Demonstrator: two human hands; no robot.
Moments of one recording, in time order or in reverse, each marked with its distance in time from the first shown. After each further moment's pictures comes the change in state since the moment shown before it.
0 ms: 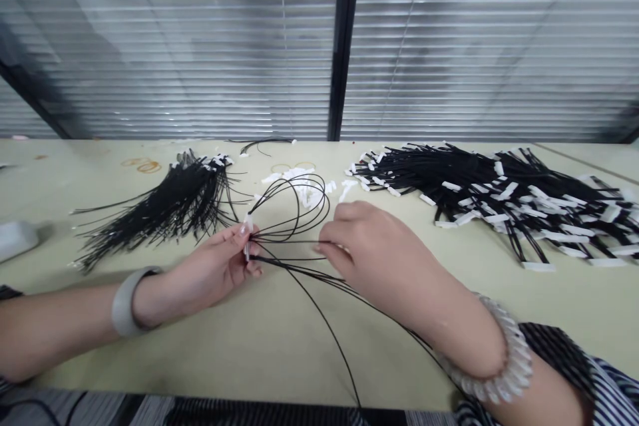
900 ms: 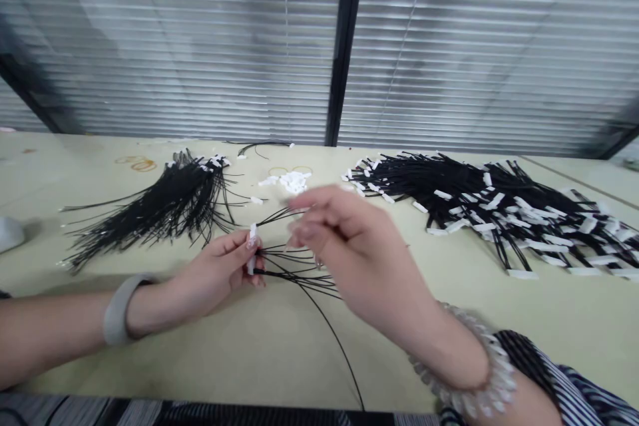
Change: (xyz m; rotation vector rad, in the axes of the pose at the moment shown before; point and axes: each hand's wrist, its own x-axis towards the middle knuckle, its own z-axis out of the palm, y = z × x) left_hand 0.003 -0.008 0.004 0.274 -0.006 0.059; right_hand 0.003 -0.024 -0.009 0.897 0.336 0.156
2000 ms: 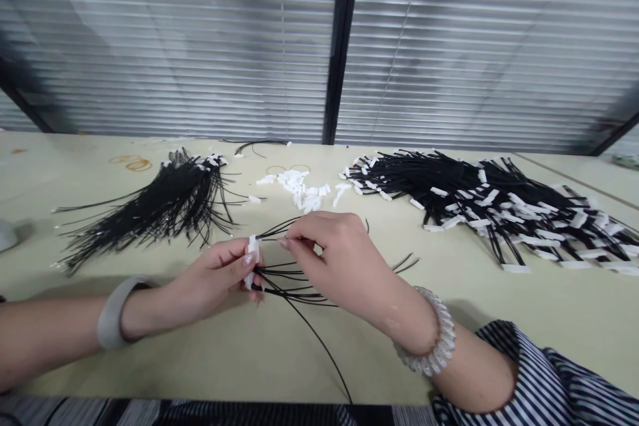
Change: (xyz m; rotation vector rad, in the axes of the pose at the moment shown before) left_hand -0.009 0.002 -0.005 0.146 -0.254 0.019; right_hand 0.005 0.024 0.013 -0.473 -0.133 -0.200
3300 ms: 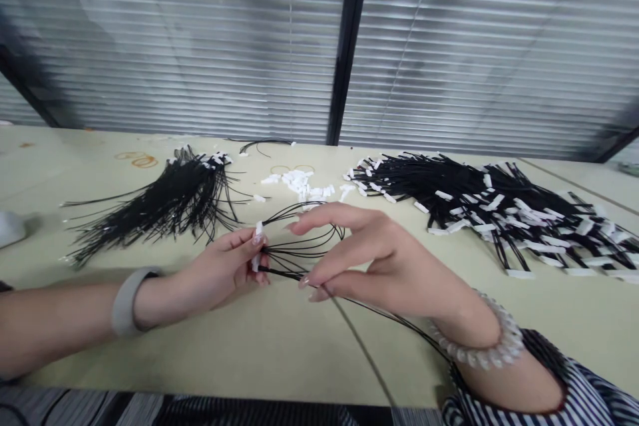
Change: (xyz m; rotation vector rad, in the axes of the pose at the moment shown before) left_hand 0.011 -0.003 0.000 -0.208 0.191 -0.066; right_hand -0.006 0.007 -0.037 0.328 -0.225 -0.202
